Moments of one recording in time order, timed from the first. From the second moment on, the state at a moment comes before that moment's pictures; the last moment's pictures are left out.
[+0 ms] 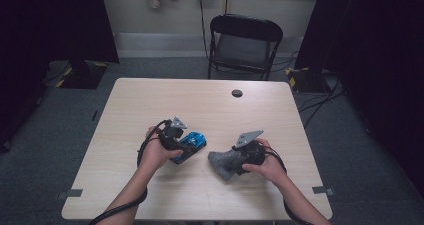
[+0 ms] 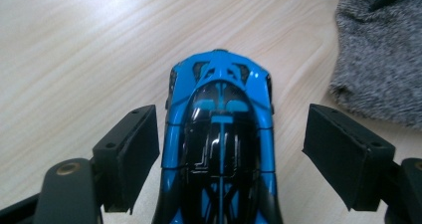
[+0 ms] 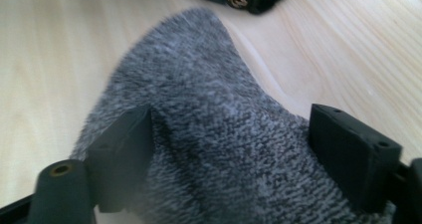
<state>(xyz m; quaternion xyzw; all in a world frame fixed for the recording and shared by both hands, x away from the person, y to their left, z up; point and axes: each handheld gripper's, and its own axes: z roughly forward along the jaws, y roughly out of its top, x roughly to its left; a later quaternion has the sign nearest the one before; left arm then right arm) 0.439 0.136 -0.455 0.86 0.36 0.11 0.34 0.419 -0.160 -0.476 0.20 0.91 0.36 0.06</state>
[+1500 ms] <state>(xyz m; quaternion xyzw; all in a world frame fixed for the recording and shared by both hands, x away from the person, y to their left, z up) 0.450 0.124 -0.490 0.88 0.33 0.12 0.33 0.431 -0.165 -0.475 0.25 0.89 0.37 0.10</state>
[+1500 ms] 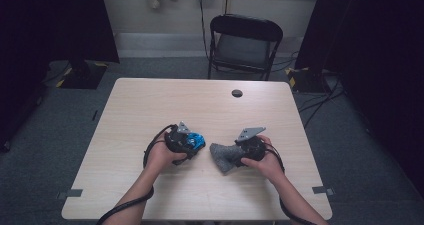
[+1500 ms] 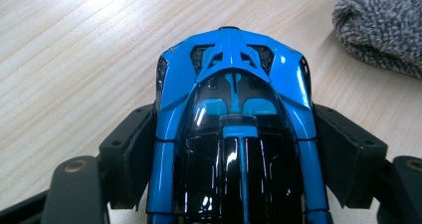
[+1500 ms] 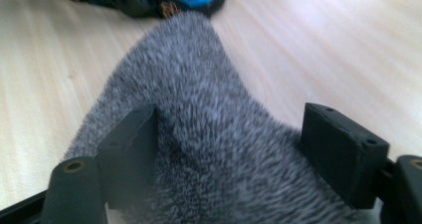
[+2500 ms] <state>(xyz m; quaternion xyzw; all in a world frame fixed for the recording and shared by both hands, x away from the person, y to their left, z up) 0.448 0.126 -0.491 0.87 0.33 0.12 0.34 0.446 -0.152 -0.481 0.31 0.87 0.37 0.12</state>
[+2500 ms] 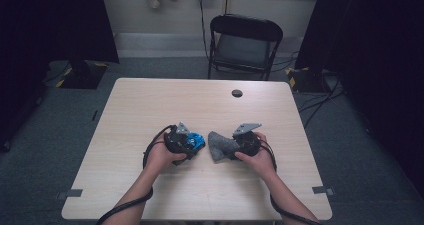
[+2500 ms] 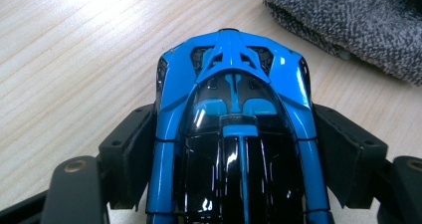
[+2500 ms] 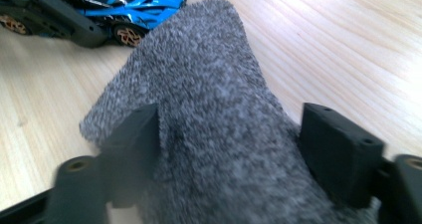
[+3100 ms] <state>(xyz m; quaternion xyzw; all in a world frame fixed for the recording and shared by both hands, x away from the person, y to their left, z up) 0.446 0.125 -0.491 0.87 0.34 0.12 0.34 0.446 -0.152 -0.486 0.32 0.87 0.33 0.15</state>
